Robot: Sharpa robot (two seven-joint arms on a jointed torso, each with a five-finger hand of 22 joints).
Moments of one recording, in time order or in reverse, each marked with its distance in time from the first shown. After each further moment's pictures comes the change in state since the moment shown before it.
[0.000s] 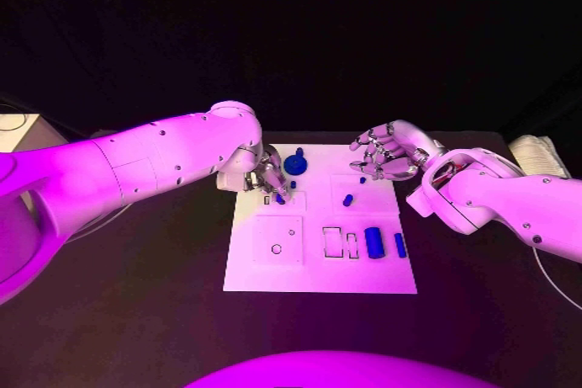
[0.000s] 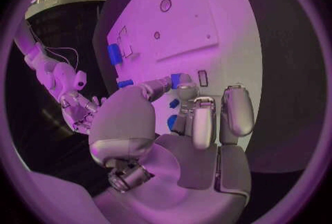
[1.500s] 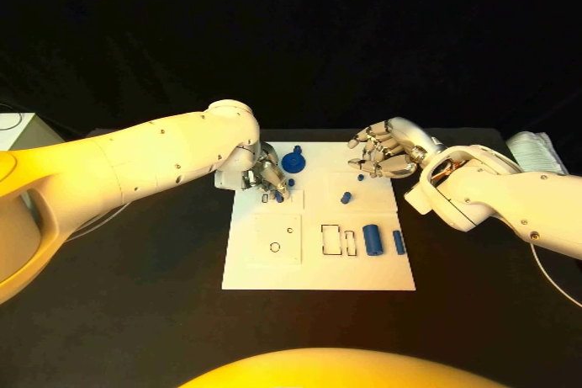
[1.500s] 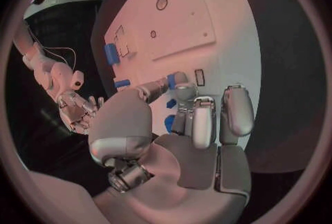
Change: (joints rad) left arm 0.002 0.013 -0.017 -0.025 0.000 -0.005 0.007; left_hand -0.083 -0.017 -0.025 -0.014 -0.001 0.067 -0.041 -0.006 0.003 0.014 0.000 -0.004 -0.007 0.003 -0.003 0.000 0.000 0.000 0.000 0.000 0.000 -0.004; right arm 0.000 -0.002 0.000 0.001 -0.001 0.001 0.000; right_hand 0.000 0.000 0.000 0.000 0.000 -0.001 0.001 0.000 0.000 0.000 0.000 0.002 -0.002 0.004 0.004 0.000 0.002 0.000 0.000 0.000 0.000 -0.002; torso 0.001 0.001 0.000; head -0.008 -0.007
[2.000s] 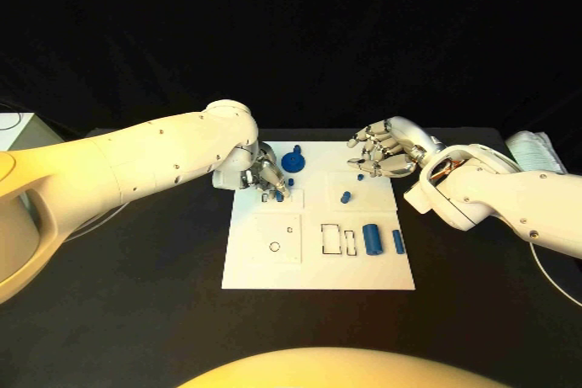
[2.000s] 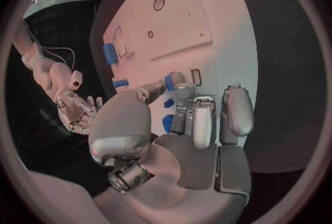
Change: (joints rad) left arm -0.001 -0.001 -0.004 -0.006 -0.005 -0.001 0.001; left_hand -0.032 -0.017 -0.066 0.046 0.001 0.001 -0.001 -0.004 0.001 0.000 0.000 0.000 0.001 0.000 0.000 0.000 0.000 0.000 0.000 0.000 0.000 0.000; right arm 0.000 0.000 0.000 0.000 0.000 0.001 0.001; right_hand -0.005 -0.005 0.000 0.000 0.000 -0.002 0.002 0.004 -0.001 -0.004 0.004 0.002 -0.002 0.000 0.000 -0.006 0.001 0.000 0.003 -0.003 -0.001 -0.002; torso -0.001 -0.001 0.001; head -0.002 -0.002
